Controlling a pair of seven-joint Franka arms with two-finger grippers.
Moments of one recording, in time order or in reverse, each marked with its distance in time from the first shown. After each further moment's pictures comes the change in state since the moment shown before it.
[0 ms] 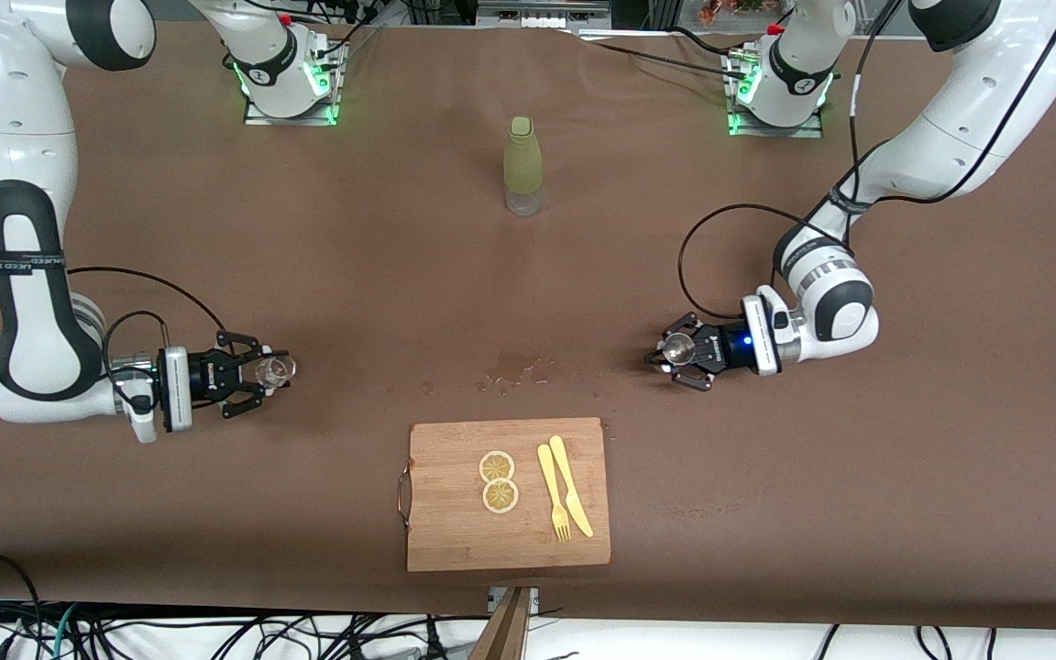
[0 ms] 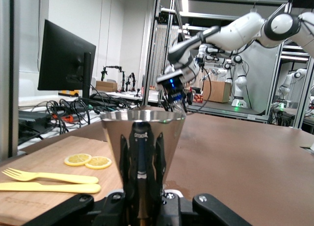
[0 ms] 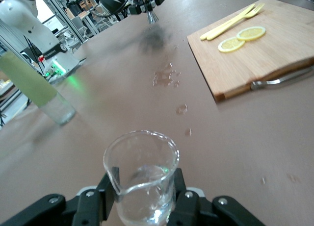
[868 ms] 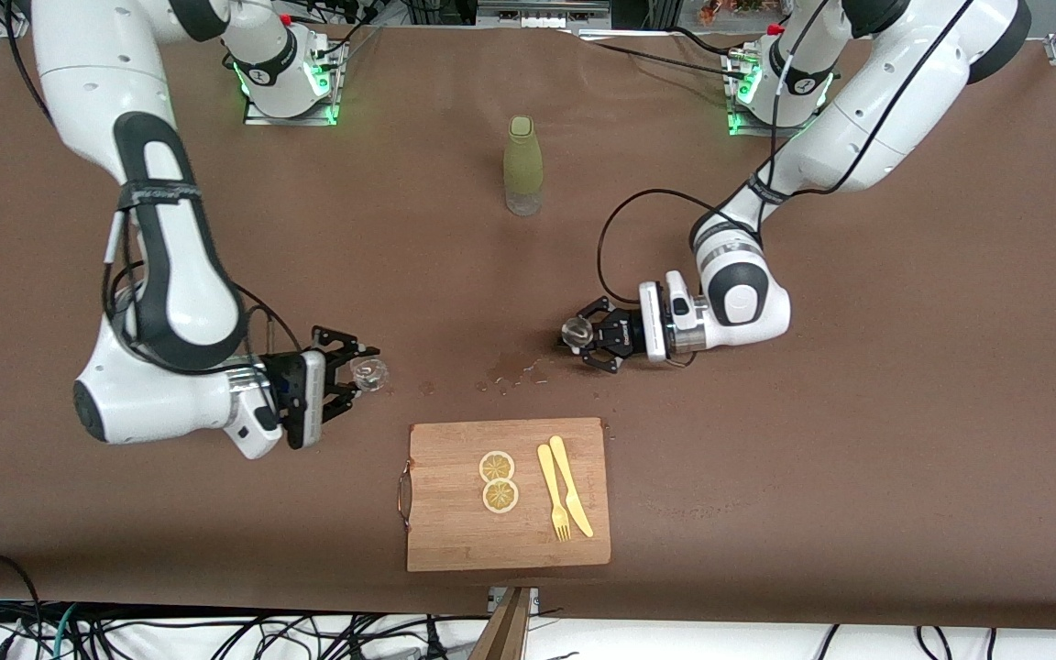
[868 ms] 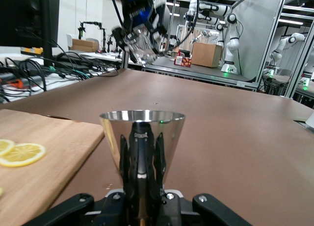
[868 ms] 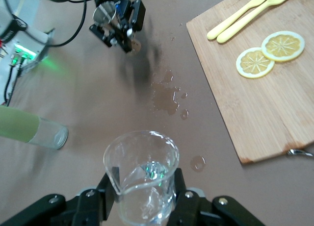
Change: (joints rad) left arm -0.266 0.038 -0.042 0.094 -0.054 0.282 -0.077; right arm 0.372 -0.077 -0.070 0.174 -0.194 0.086 0.521
